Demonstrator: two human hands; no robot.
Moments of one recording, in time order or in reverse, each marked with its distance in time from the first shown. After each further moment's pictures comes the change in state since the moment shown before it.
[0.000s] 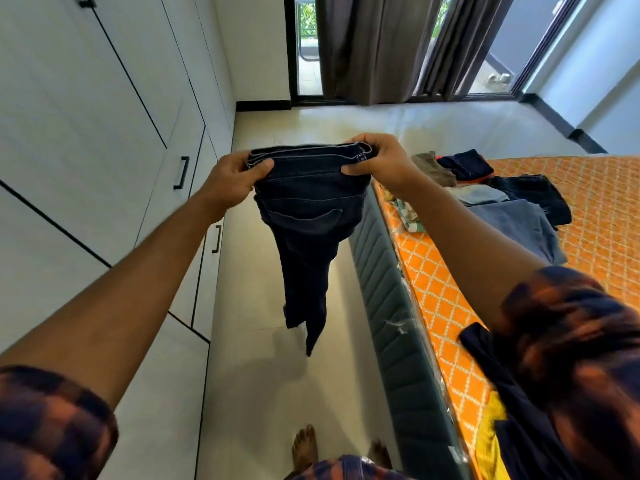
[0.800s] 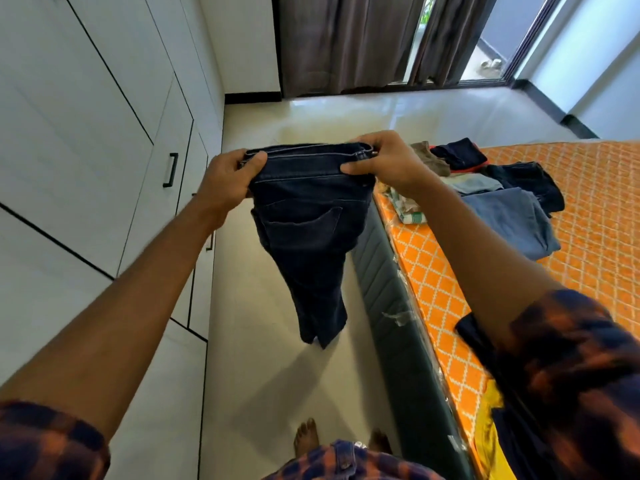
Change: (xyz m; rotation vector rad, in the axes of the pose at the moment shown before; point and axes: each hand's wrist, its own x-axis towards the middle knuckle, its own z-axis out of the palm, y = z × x) left_hand -0.013 0.011 0.014 -0.032 0.040 -0.042; right_hand -0.024 -0.009 -0.009 -0.043 -0.112 0.026
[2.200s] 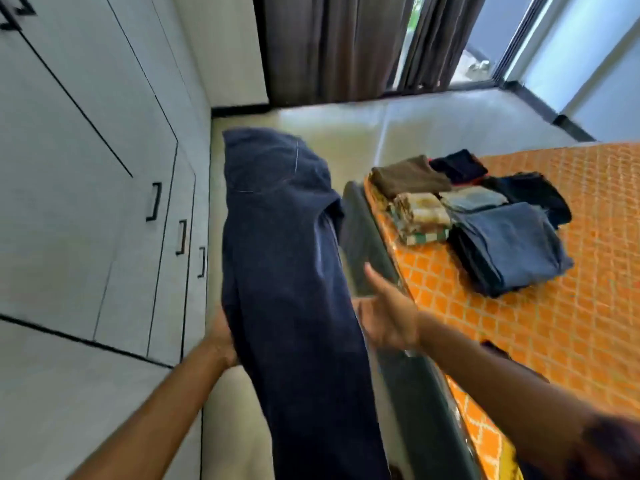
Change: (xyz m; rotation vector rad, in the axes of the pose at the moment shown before) left_hand -0.022 -0.103 0.043 -0.865 0.041 -0.783; right_hand -0.062 0.111 0.062 0.899 -0.078 0.762
